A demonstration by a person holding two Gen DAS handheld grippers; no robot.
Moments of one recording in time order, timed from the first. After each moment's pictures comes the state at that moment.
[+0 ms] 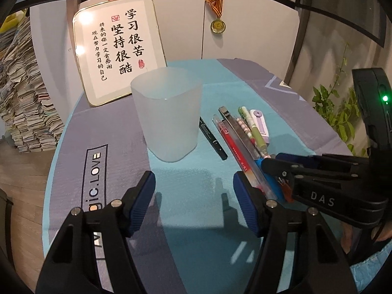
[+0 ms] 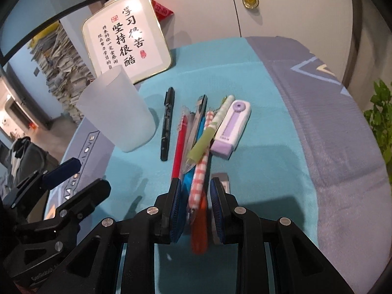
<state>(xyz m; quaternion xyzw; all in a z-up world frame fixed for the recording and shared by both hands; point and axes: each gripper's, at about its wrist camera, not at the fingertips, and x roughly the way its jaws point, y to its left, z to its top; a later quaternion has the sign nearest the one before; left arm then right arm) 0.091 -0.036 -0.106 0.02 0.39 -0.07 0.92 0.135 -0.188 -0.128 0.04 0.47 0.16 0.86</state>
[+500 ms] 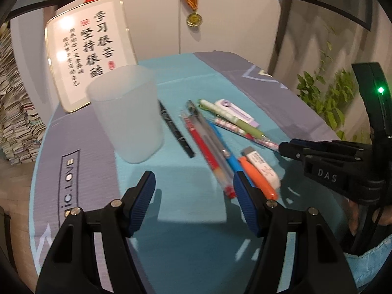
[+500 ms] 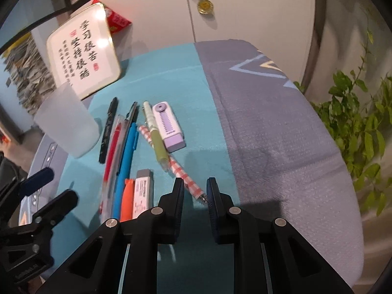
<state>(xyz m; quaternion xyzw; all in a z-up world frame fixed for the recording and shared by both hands) 0.093 -0.073 -0.114 0.04 0.40 -0.12 0.91 0.127 -0.244 -0.127 0.03 0.47 0.07 0.88</state>
